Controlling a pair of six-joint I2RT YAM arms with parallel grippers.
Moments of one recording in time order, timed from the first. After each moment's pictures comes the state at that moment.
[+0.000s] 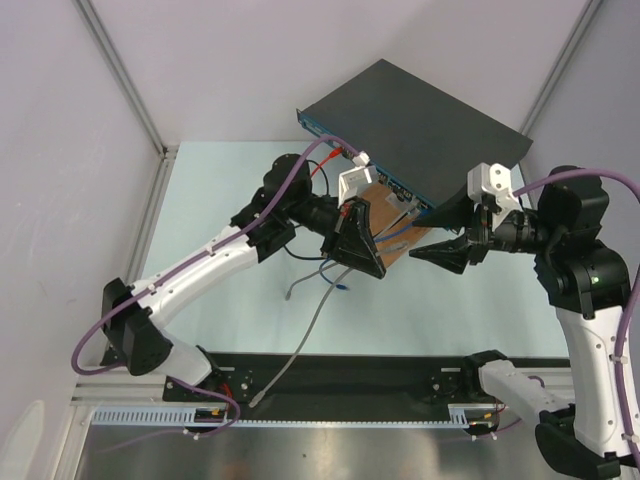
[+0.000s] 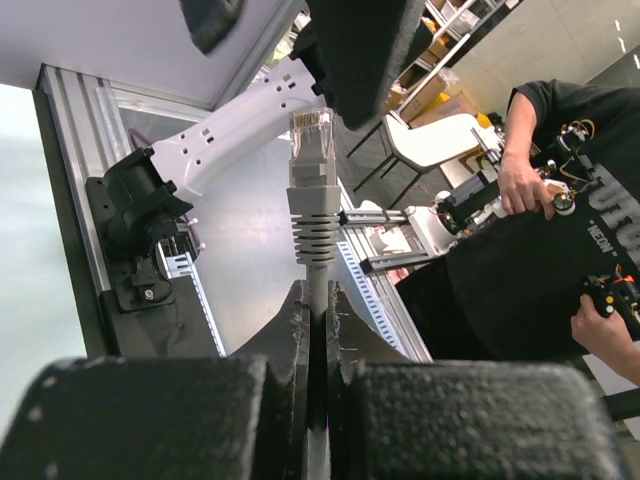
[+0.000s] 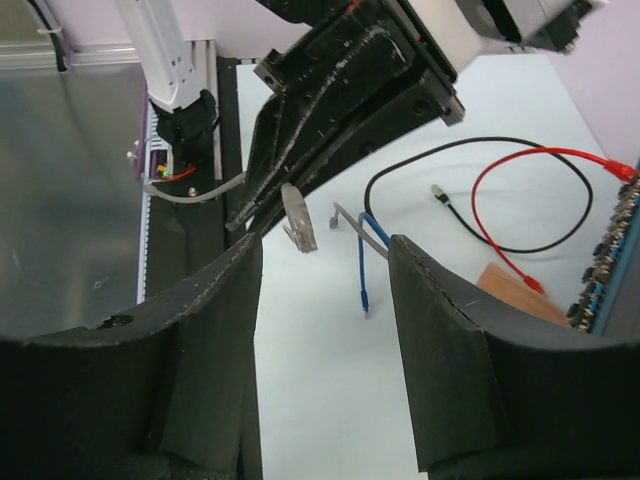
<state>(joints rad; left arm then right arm) -0.82 1.47 1.39 0.12 1.30 -0.70 0.21 0.95 1.54 -0.81 -1.17 -0.32</state>
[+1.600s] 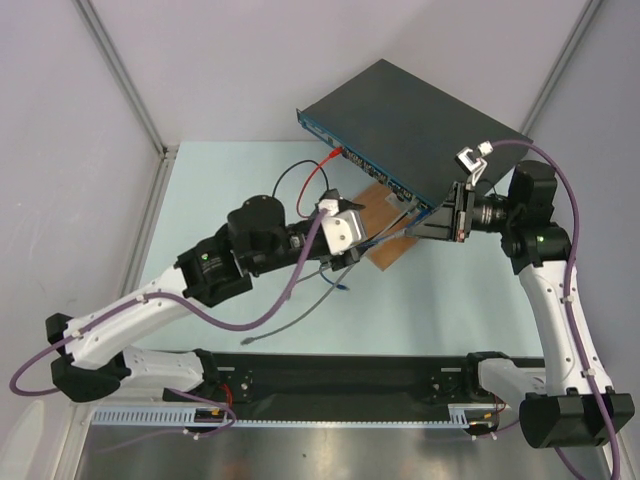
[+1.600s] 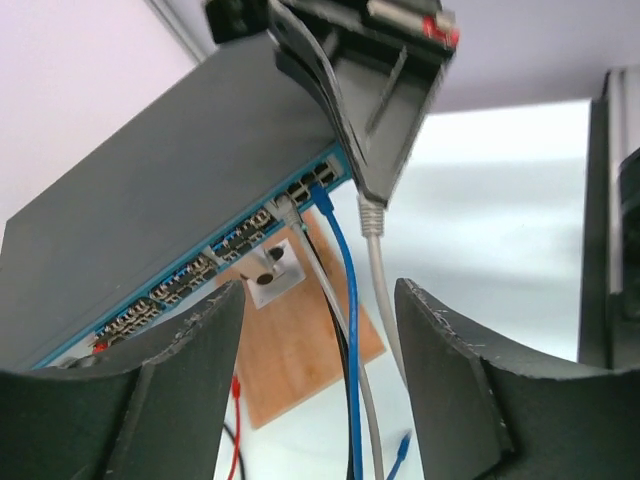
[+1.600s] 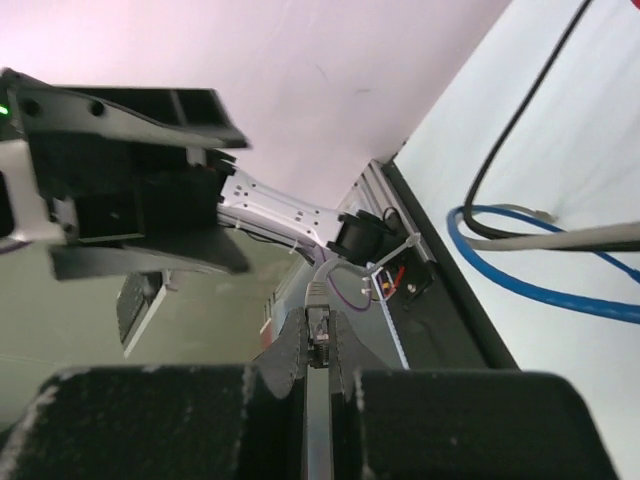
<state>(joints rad) -1.10 1.18 1.40 -0.30 0.10 0.42 0.04 1.05 1.18 -0.48 -1.34 0.61</state>
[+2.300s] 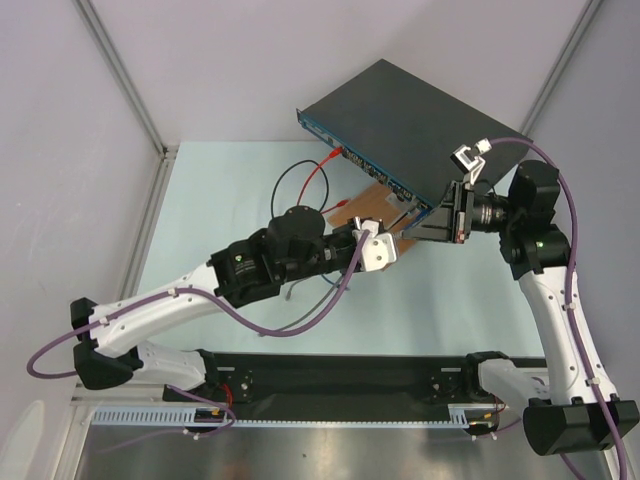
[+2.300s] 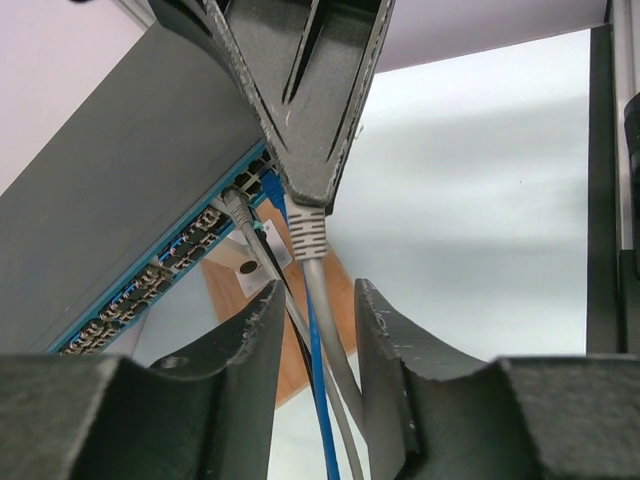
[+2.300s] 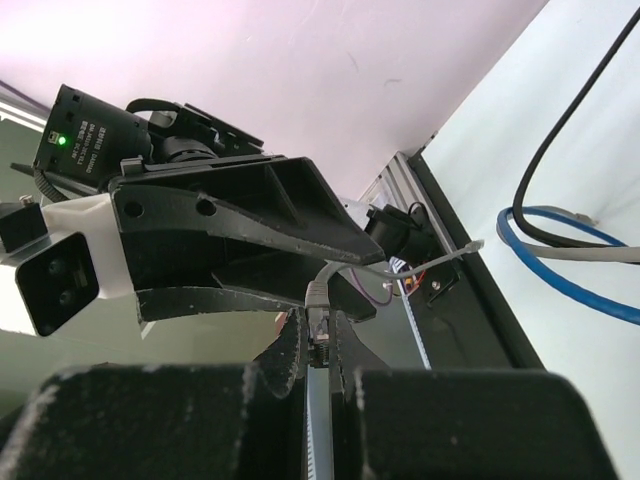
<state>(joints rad) -1.18 1.29 1.41 -0.32 0.03 0.51 0.09 1.02 1.18 -0.33 -1.36 0.78</state>
